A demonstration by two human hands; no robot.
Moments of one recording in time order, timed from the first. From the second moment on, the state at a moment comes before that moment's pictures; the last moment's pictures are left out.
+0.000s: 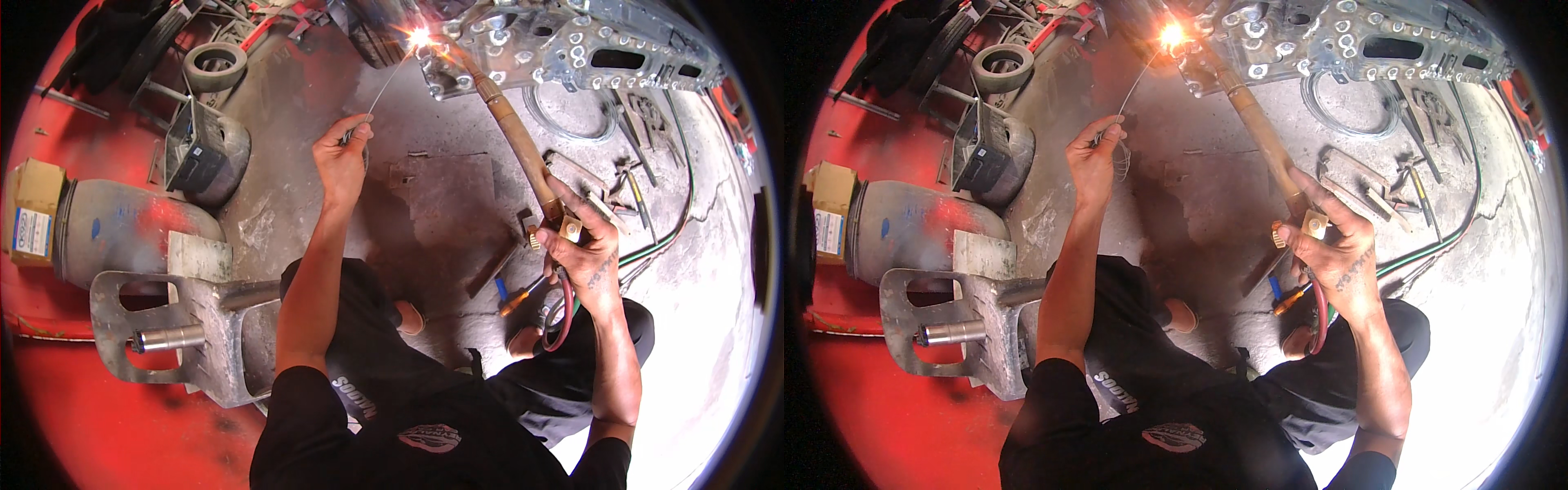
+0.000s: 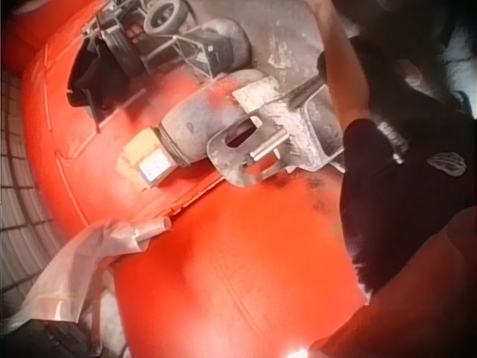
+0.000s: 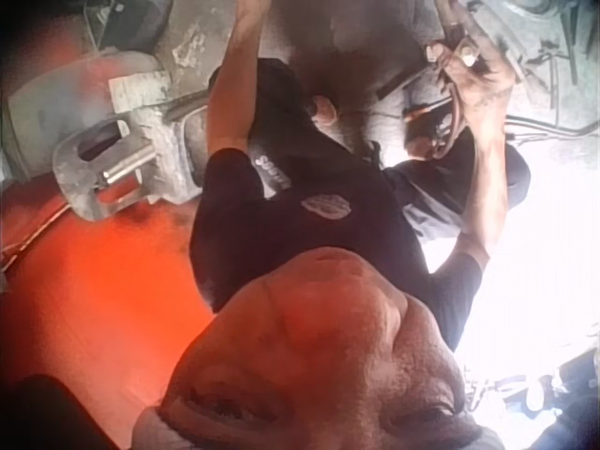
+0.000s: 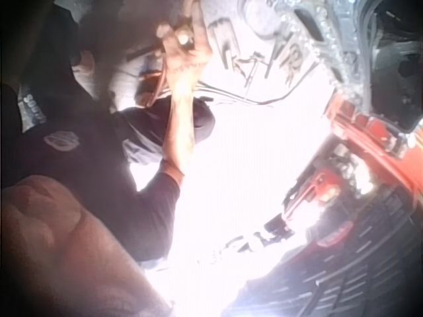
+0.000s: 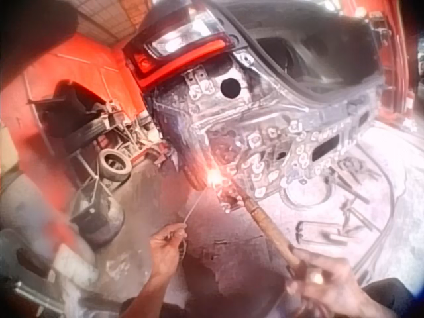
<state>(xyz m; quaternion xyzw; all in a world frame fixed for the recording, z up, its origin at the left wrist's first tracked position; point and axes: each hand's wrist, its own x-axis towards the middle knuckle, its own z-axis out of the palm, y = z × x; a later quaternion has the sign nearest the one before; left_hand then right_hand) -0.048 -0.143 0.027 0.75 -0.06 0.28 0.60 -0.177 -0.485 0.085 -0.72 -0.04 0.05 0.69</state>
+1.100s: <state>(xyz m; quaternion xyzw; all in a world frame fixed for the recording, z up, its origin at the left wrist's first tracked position) -0.051 -0.146 0.031 0.74 -0.04 0.26 0.62 -0.179 -0.484 0.088 -0.71 -0.02 0.06 0.70</state>
